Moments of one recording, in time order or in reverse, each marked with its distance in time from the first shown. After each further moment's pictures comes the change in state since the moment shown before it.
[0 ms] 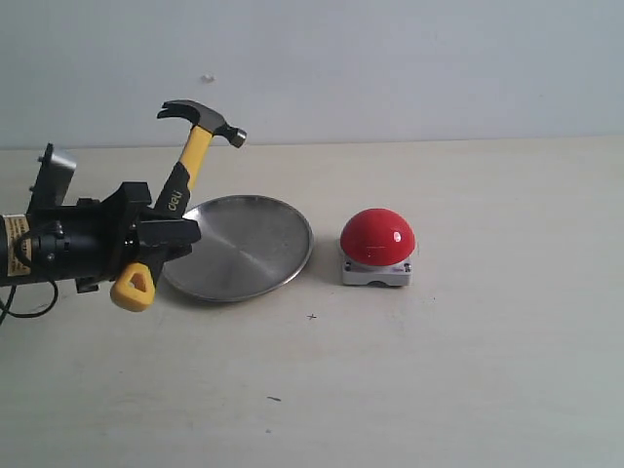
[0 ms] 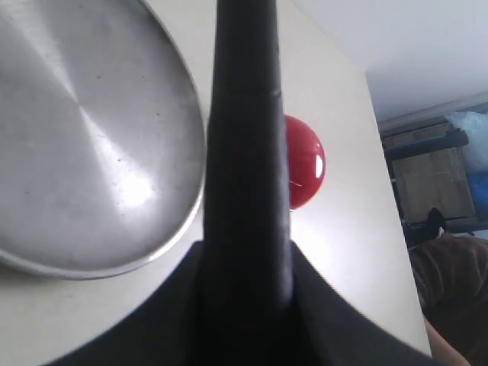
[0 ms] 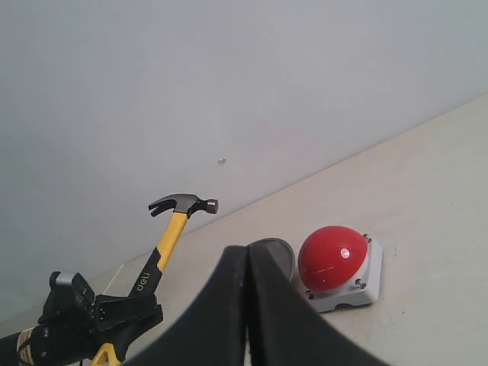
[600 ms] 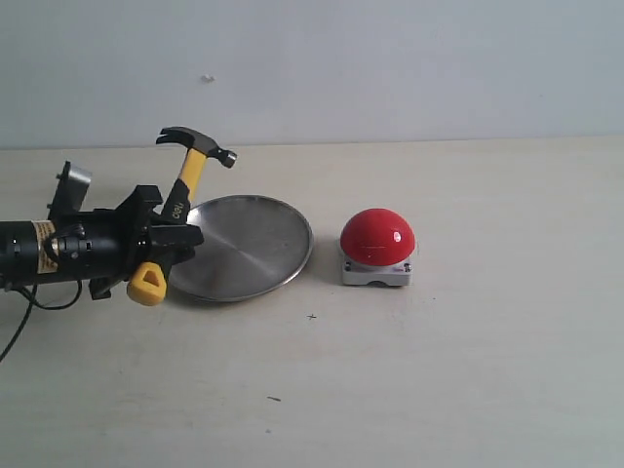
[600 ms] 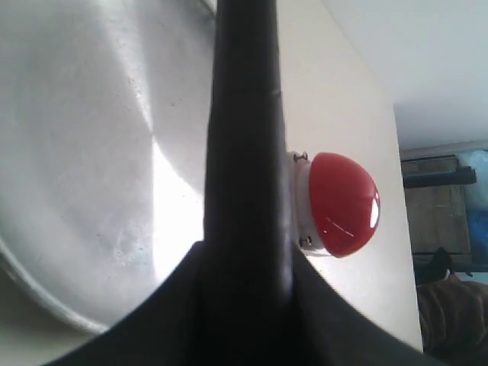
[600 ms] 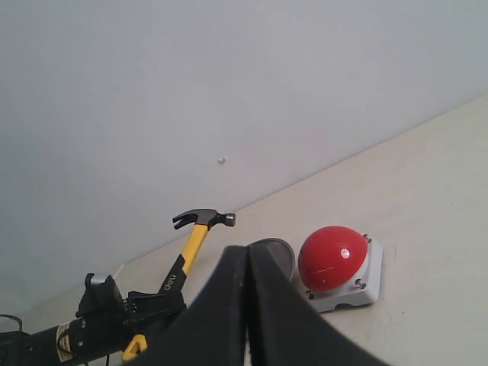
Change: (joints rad) left arm 0.018 0.179 -0.106 -0.051 0.003 -0.035; right arm 0.000 0.000 0.000 0.000 0.000 0.000
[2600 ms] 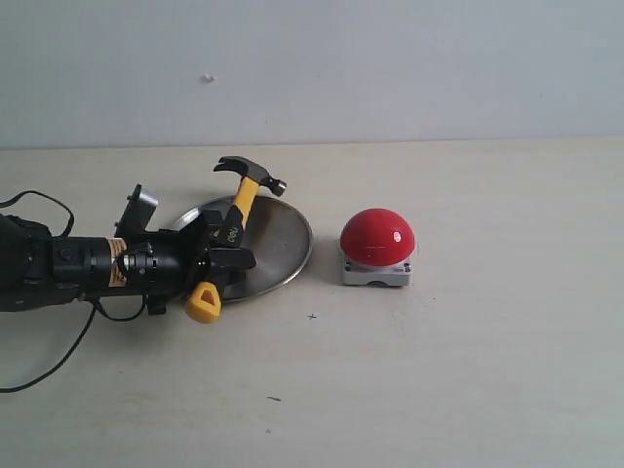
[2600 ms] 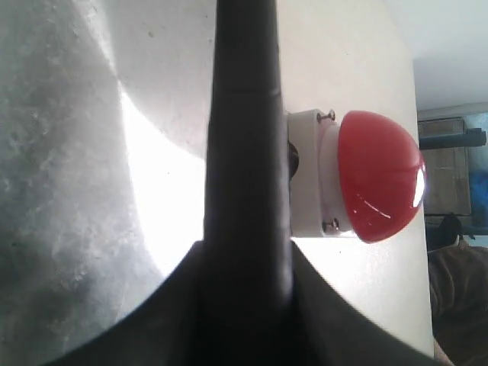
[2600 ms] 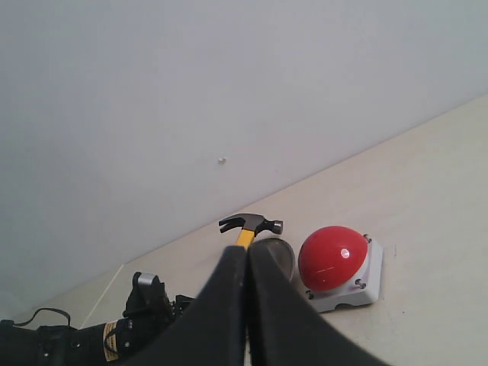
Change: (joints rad) left arm -0.141 0.163 -0.118 -0.054 0.022 -0.005; right arm 0.000 0.000 0.000 0.000 0.000 0.000
